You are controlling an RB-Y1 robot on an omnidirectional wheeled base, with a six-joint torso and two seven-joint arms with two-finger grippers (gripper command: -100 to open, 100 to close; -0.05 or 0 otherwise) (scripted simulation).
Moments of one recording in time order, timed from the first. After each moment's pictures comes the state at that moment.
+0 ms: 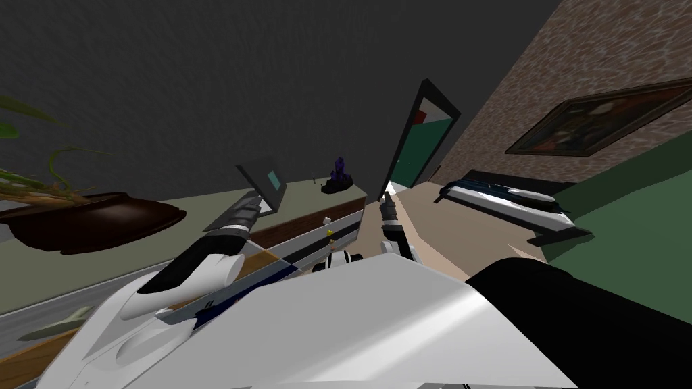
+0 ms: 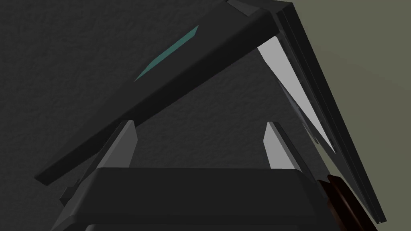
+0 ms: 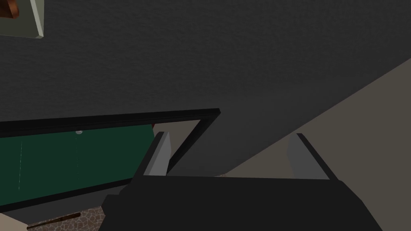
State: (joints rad) left arm 0.33 0.37 0.24 -2.42 0.04 0.61 -0.23; right arm 0.51 0.01 -0.06 -2.20 0.06 -0.38 0.11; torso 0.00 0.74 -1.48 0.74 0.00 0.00
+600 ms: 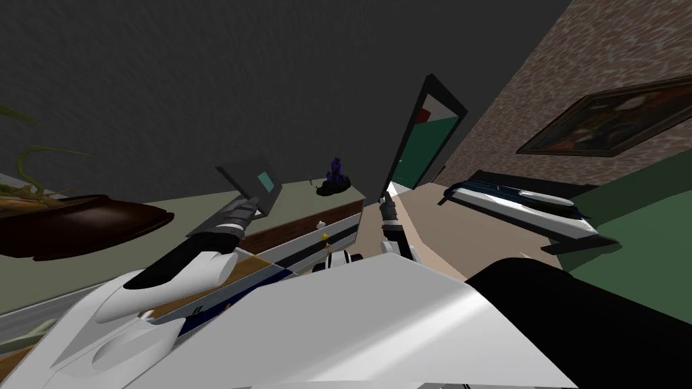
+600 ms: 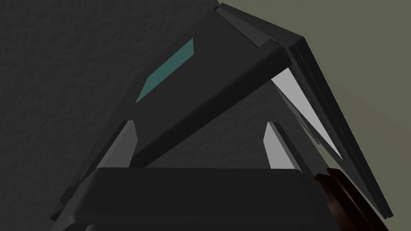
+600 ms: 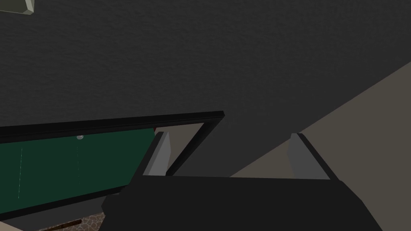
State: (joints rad) left arm 0.30 0.43 0.27 -2.44 0.06 0.75 -0.24; right arm 0.51 0.01 -0.06 -2.20 0.06 -0.38 0.11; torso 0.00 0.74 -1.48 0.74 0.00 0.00
